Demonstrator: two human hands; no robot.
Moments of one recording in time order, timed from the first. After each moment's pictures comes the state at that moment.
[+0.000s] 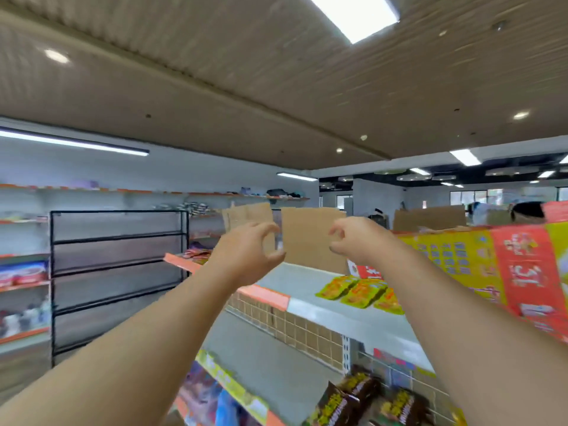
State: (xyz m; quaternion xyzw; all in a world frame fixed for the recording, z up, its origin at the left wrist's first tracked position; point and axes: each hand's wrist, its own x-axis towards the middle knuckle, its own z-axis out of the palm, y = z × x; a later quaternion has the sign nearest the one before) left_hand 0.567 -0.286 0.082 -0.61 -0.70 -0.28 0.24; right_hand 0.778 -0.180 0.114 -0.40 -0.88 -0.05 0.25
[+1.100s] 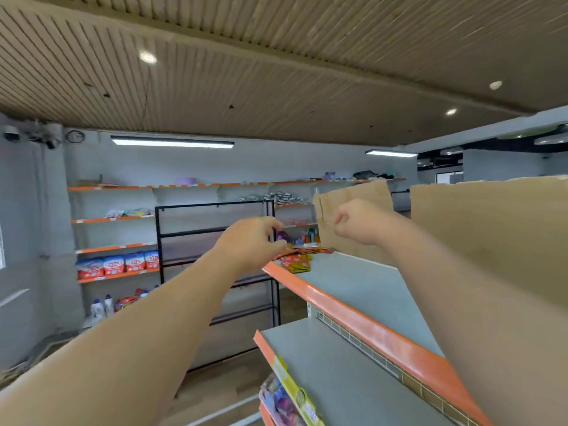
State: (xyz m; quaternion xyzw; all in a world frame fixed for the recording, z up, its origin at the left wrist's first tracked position) left_hand 0.237 -0.180 0.078 -0.47 -0.83 -0.21 0.21; right_hand 0.391 -0.004 0.105 -0.25 -0.93 0.10 0.26
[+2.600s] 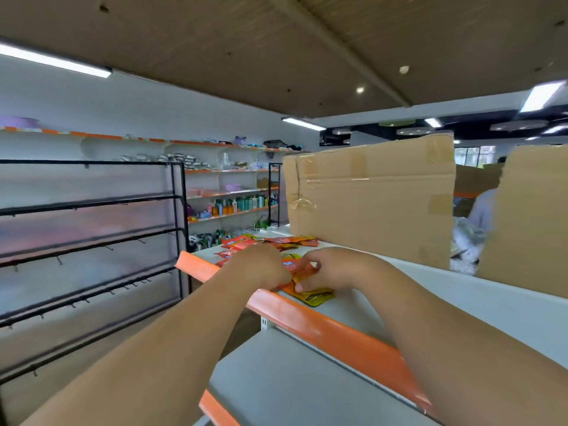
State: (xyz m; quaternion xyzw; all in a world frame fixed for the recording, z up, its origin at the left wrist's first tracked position) left_hand -0.088 0.103 -0.006 -0.58 -0.81 -0.09 -0.04; right_hand 0.065 0.178 -0.005 -0.39 -0.91 0.12 0.04
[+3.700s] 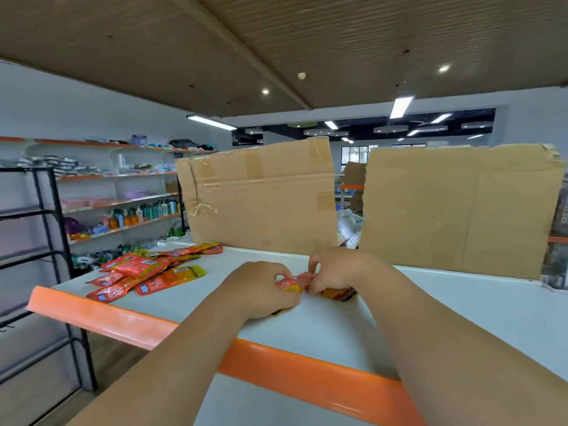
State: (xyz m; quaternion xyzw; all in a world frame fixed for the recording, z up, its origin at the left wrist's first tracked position) left_hand 0.043 0.157 -0.040 -0.74 -0.63 -0.22 -0.08; right_hand 0.224 0.184 0.002 -0.59 -0.81 0.07 0.02
